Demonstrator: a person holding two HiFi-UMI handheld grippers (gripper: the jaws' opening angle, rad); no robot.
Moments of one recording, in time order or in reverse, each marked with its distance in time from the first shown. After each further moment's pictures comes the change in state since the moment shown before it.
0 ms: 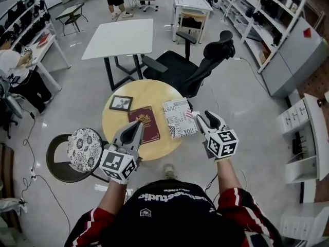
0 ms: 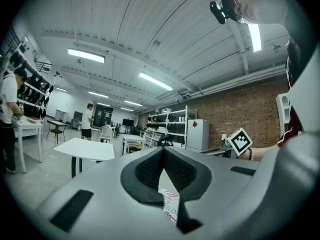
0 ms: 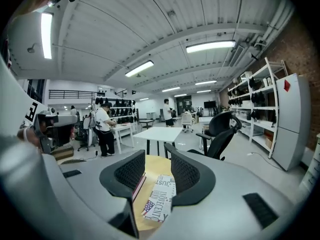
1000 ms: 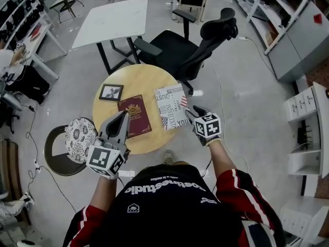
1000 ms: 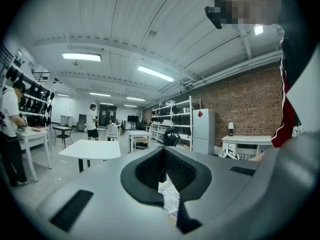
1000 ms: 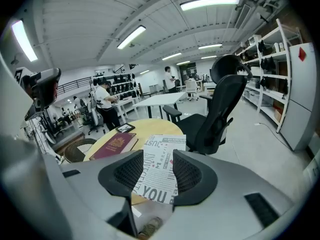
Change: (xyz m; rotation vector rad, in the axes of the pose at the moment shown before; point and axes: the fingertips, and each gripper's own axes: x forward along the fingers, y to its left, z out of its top) left arm 0.056 0.005 -0.022 0.073 0.089 0.069; right arm 0.093 -0.073 -0.162 0.080 0.356 0.110
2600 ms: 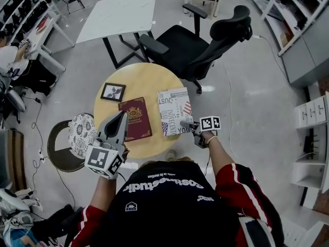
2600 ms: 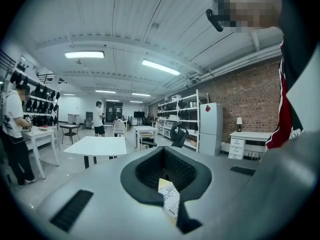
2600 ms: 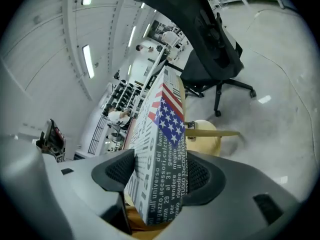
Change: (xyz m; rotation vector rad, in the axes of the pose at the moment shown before) left arm 0.053 0.018 -0.014 0.003 0.061 0.083; right arm 0.110 -0.019 -0.119 0.705 0.245 0.519
